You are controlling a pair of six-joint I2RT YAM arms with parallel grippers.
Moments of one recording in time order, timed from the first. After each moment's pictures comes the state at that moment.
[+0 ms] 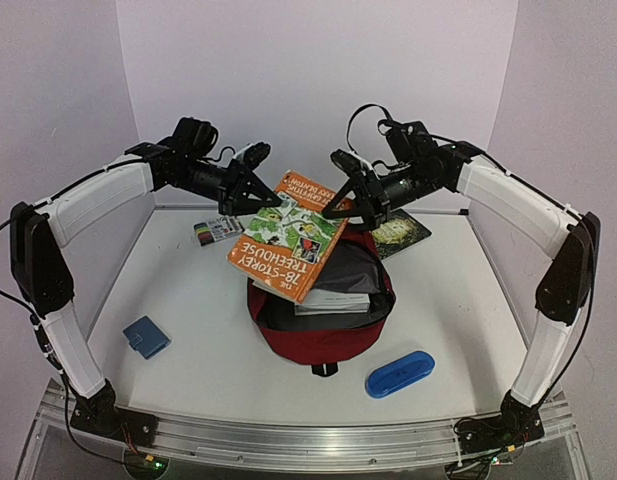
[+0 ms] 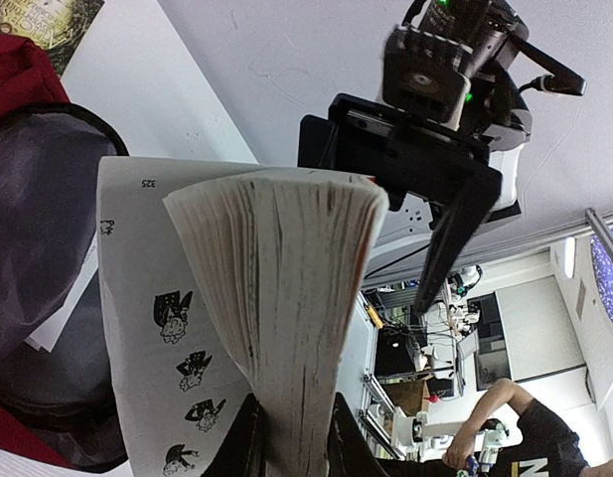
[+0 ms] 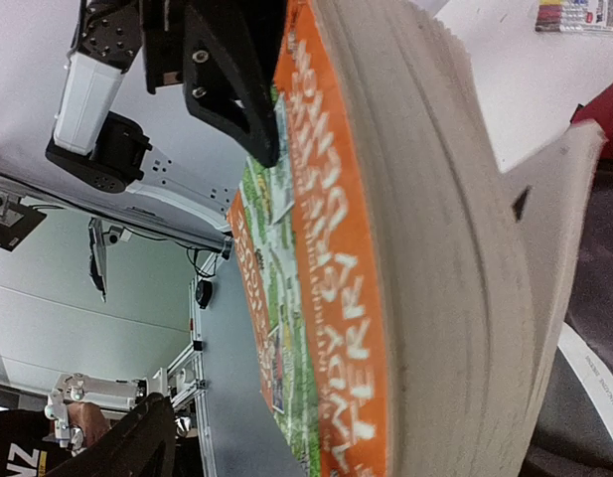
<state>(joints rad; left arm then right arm) -0.51 1.76 1.72 -0.64 1.15 -0.44 0.59 1.84 1.88 -0.88 -1.04 0.21</state>
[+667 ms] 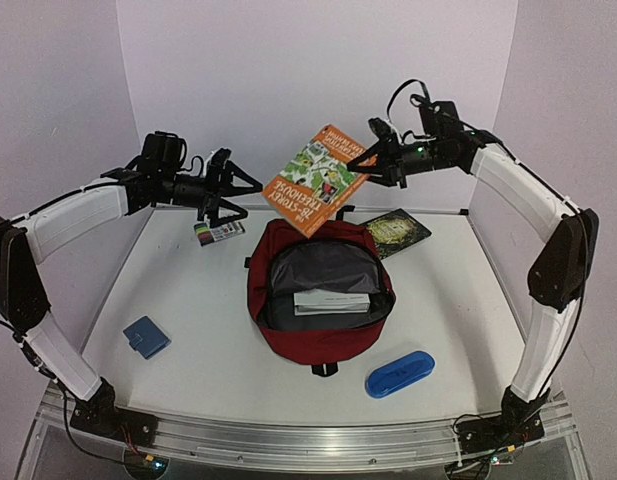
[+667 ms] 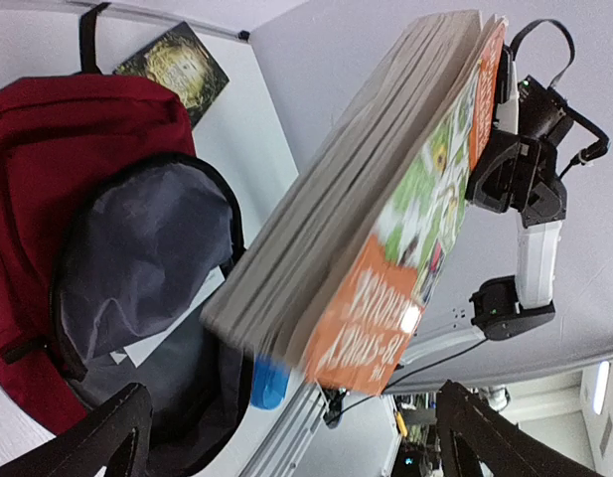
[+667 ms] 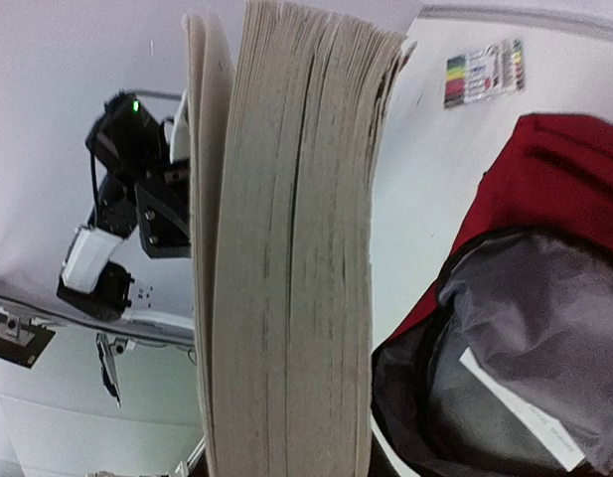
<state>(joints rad) -0.42 1.59 1.41 -0.31 0.88 -0.71 0.40 1.92 2.03 -0.70 -0.99 0.50</state>
